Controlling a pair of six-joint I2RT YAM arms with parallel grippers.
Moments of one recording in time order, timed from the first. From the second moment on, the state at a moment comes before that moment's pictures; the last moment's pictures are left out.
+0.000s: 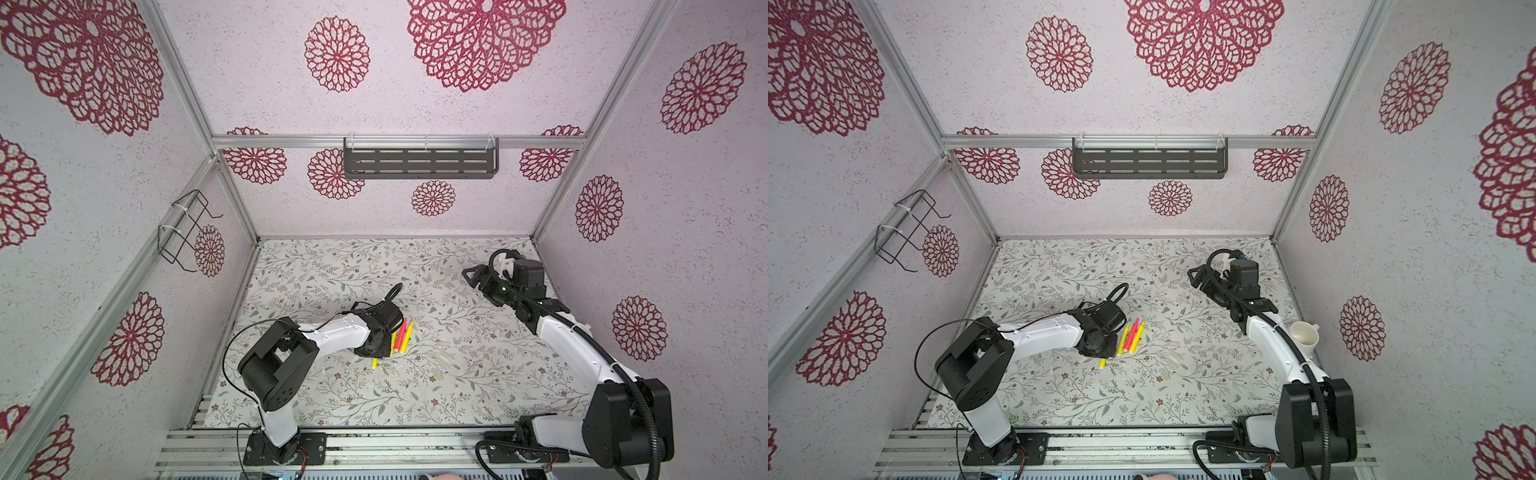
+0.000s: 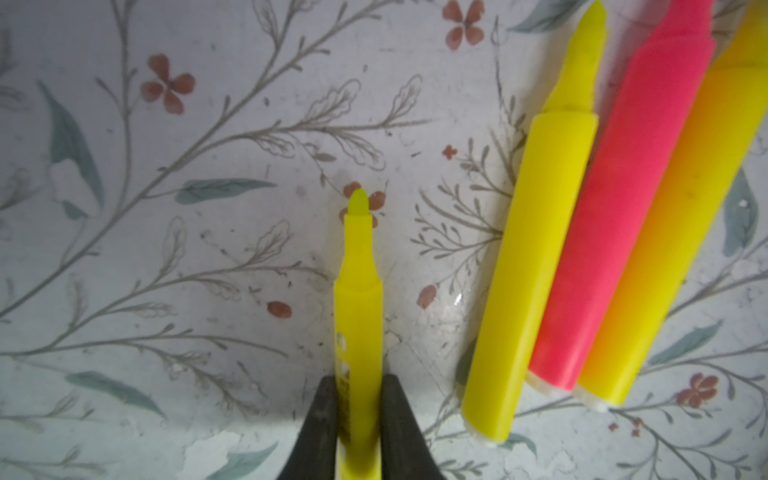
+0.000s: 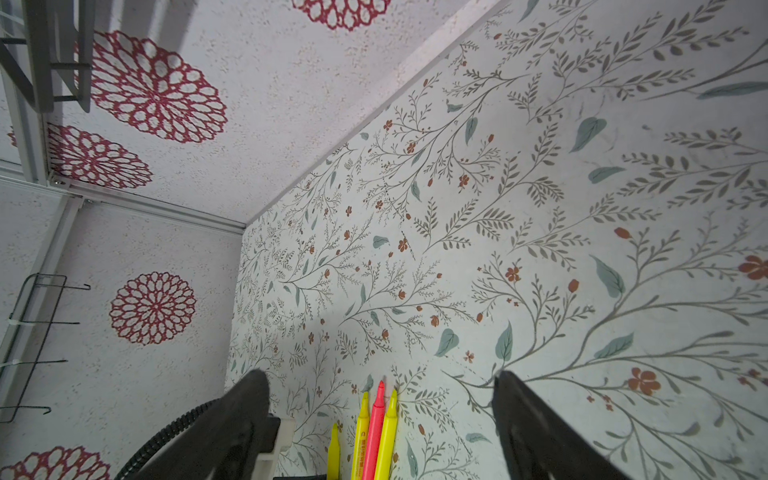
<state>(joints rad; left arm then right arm) -0.77 1.79 1.05 -0.62 -0.10 -0.66 0.14 1.30 0.91 -0.16 -0.36 0.73</state>
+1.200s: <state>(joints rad) -0.78 1.22 0.85 -0.51 -0.24 -0.60 0.68 1.34 1.17 -0.84 -0.11 0.27</state>
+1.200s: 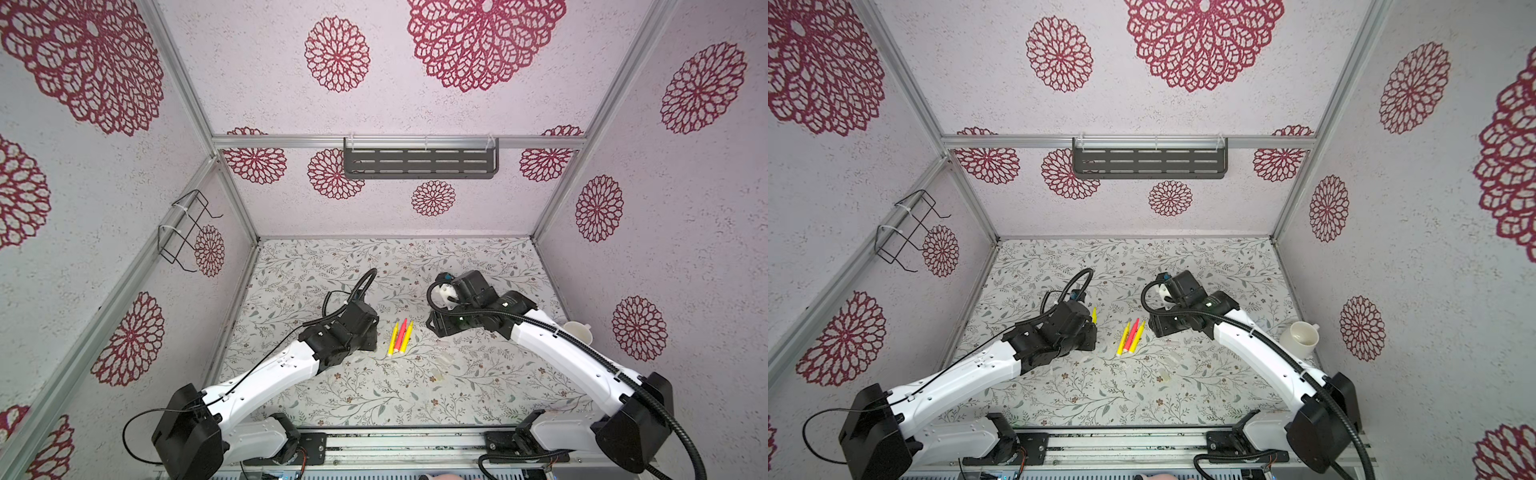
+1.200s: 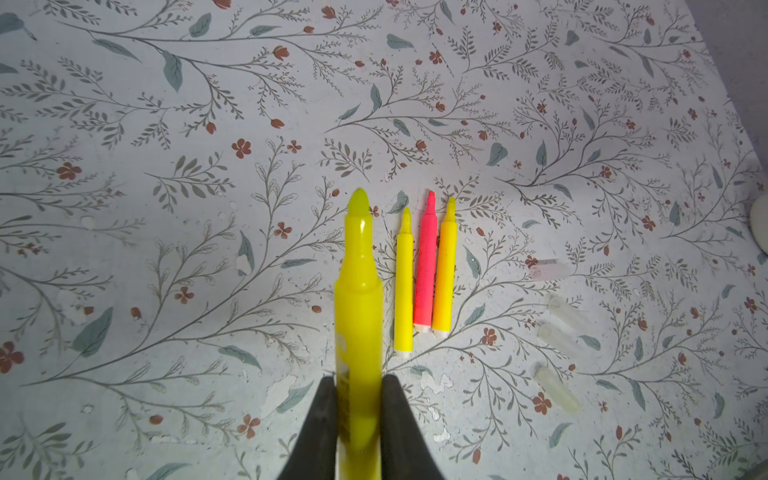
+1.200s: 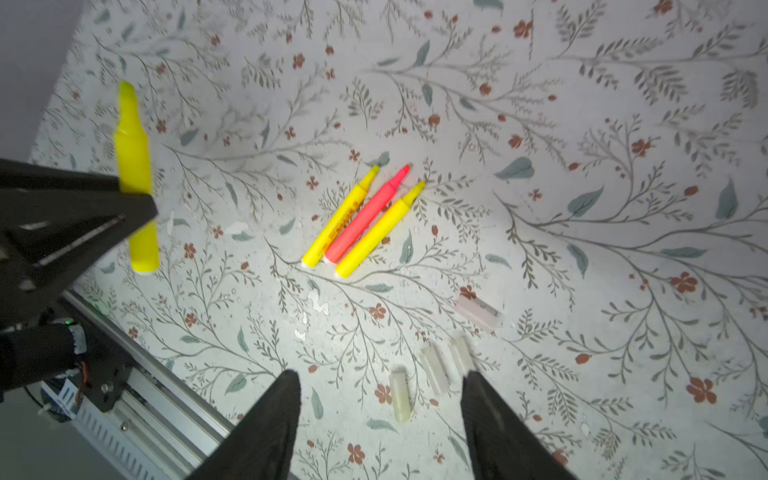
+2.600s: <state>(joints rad) -0.77 1.17 0.79 -0.48 -0.28 -0.65 0.89 1.59 1.02 -0.87 0.01 0.28</state>
